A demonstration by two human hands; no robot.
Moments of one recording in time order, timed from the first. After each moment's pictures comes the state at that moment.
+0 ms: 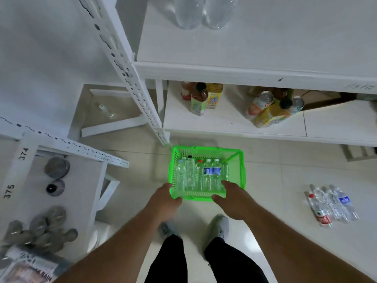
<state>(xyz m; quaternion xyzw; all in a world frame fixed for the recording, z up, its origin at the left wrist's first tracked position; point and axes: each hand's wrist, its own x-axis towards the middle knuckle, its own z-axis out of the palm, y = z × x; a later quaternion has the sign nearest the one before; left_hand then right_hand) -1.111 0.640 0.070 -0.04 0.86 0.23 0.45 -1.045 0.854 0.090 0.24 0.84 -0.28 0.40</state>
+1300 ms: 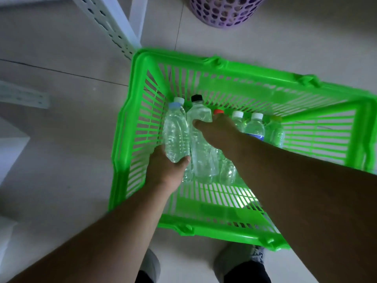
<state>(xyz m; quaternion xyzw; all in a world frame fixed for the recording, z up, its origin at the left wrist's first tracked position) -1.142 0.706 -0.496 -0.24 0.84 0.30 0.37 -1.198 0.861 -0.516 0.35 0.76 -0.43 0.35</state>
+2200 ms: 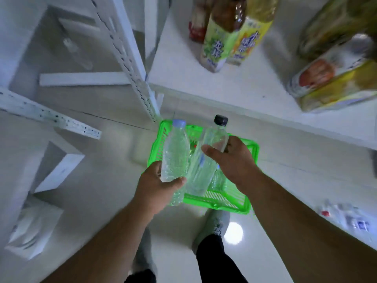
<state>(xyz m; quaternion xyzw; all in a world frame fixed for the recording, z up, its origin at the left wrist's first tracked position) -1.120 0.682 -0.164 -0.19 0.80 0.48 0.30 -1.144 0.890 -0.146 0.32 0.79 -0.50 0.17</state>
